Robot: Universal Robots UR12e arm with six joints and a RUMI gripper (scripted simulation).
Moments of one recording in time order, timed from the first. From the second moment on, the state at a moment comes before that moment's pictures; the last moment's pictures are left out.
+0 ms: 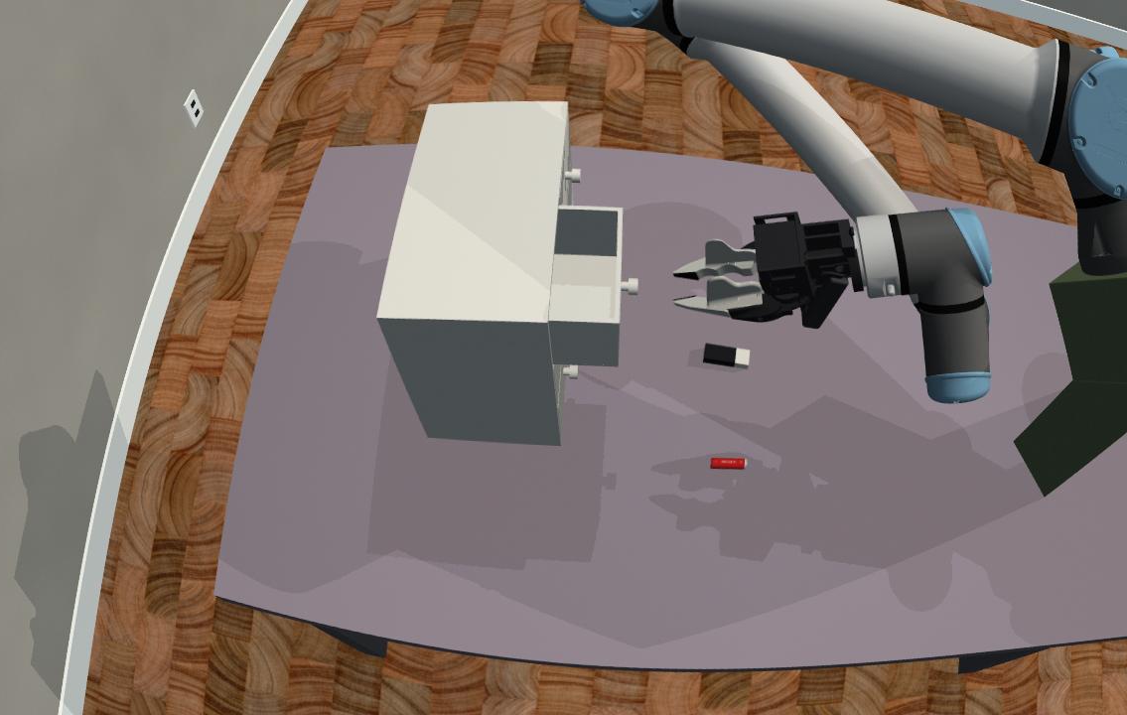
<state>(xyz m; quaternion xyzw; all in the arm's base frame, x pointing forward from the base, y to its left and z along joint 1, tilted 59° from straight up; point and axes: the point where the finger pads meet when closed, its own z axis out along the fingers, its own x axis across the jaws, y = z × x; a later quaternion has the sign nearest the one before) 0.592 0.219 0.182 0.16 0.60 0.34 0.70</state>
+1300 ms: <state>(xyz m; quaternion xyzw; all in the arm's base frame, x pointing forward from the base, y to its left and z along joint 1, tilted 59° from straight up) 0.543 0.211 0.171 0.16 0.60 0.34 0.70</state>
